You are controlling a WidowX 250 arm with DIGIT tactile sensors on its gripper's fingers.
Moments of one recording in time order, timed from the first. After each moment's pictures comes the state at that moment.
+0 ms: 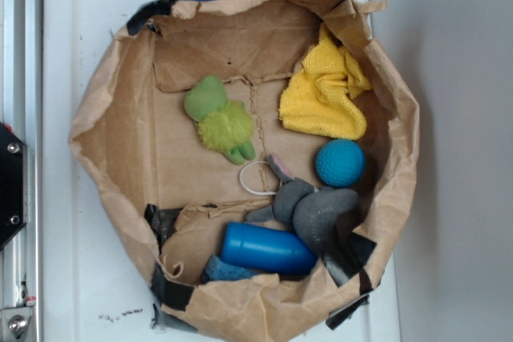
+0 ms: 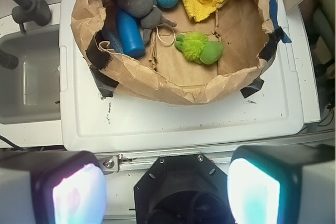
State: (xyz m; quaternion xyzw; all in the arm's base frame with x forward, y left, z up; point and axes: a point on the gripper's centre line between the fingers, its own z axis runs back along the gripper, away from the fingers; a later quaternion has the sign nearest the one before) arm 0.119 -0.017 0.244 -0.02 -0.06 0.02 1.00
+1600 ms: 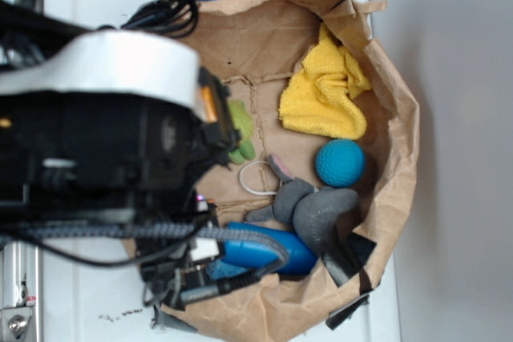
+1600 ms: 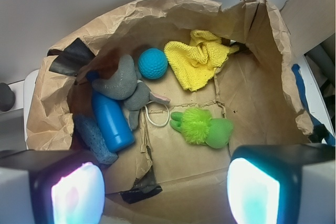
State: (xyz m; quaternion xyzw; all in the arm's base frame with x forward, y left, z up) arm 0.222 -0.015 0.197 0.01 -0.13 0.09 0.99
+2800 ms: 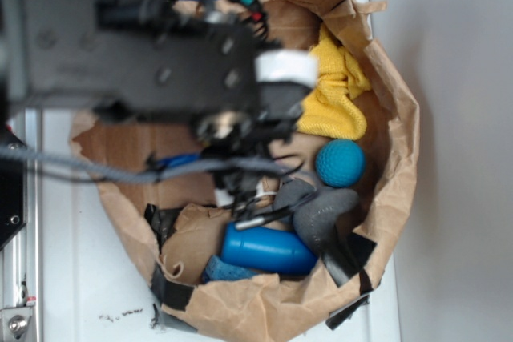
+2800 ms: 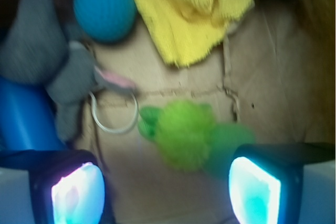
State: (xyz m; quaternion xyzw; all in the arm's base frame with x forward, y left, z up) arm 0.260 0.020 0.105 0.00 -0.03 0.09 1.00
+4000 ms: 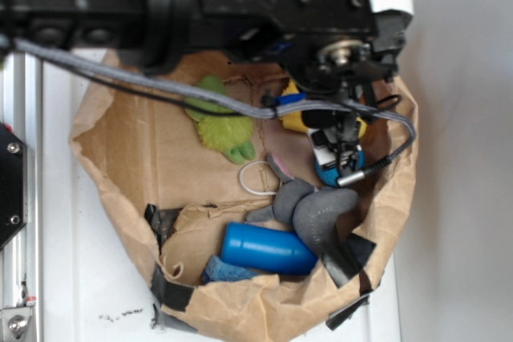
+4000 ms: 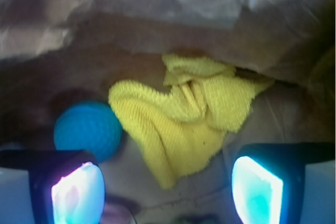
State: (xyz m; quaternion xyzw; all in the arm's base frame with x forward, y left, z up) arm 0.321 0.040 0.090 0.00 -0.09 0.14 0.99
